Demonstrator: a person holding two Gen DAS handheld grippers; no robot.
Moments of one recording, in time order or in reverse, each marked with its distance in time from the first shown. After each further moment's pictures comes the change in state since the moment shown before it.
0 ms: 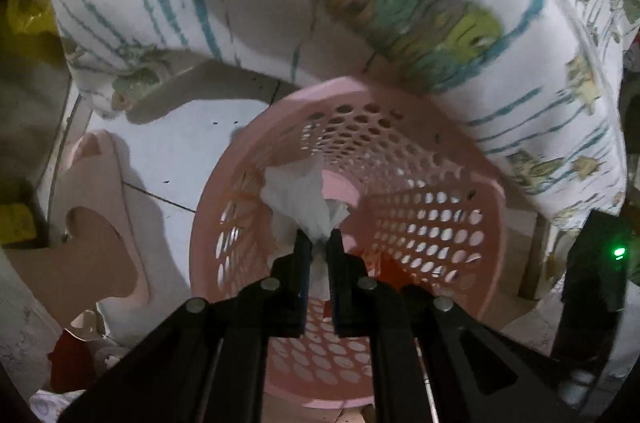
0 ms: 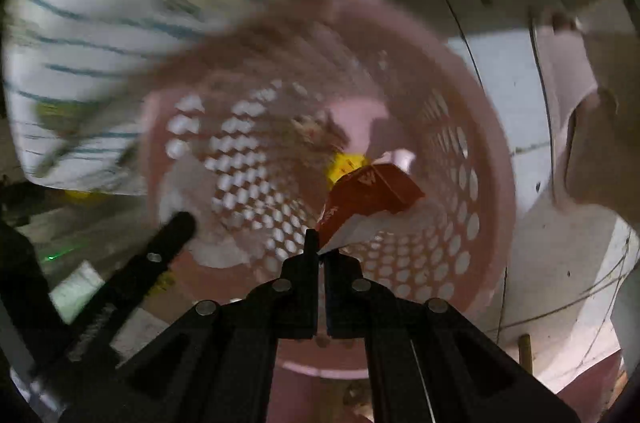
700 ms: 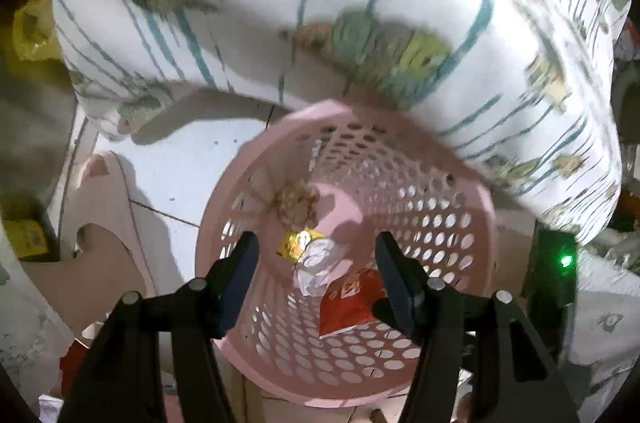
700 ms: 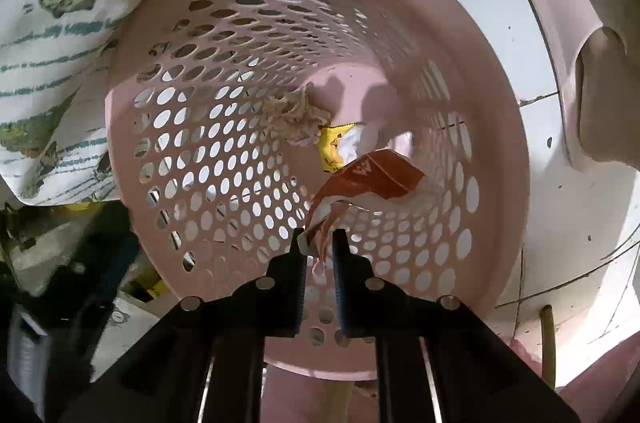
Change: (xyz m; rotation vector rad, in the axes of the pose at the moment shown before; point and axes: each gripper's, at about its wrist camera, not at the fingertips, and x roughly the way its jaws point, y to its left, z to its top) left arm -0.026 -0.012 0.003 0.038 -0.069 0.013; right arm 0.018 -0.024 0.002 0.102 0.059 0.065
